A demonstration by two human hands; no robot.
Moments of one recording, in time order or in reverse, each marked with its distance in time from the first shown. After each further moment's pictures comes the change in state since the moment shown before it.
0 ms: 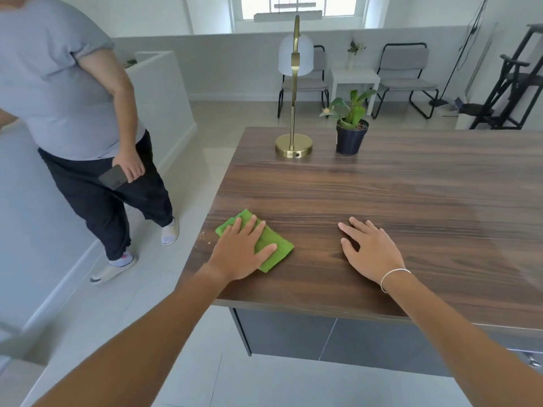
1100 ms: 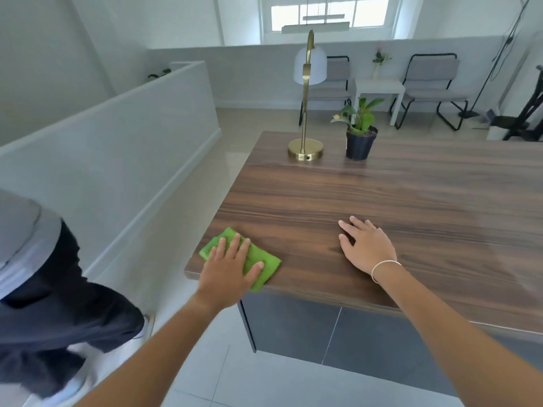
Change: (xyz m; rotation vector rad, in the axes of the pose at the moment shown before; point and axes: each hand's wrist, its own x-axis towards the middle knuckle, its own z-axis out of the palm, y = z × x) left_hand -0.085 0.020 0.015 0.091 0.039 -0.203; right_hand 0.000 0.005 -0.001 -0.049 -0.036 -0.037
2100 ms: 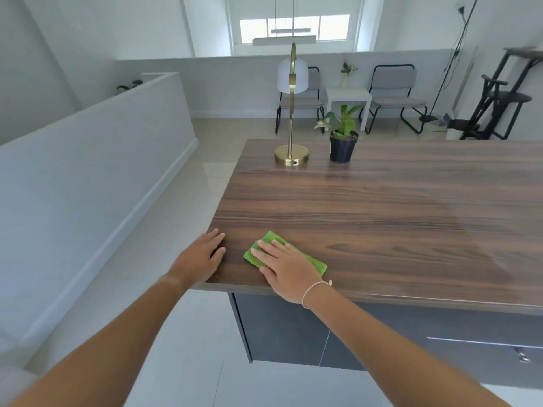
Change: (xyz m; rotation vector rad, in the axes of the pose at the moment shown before) left_hand 0.035 -0.076 -0.016 -0.314 0.045 0.062; right_hand -0.045 -0.127 0.045 0.022 -0.060 -0.492
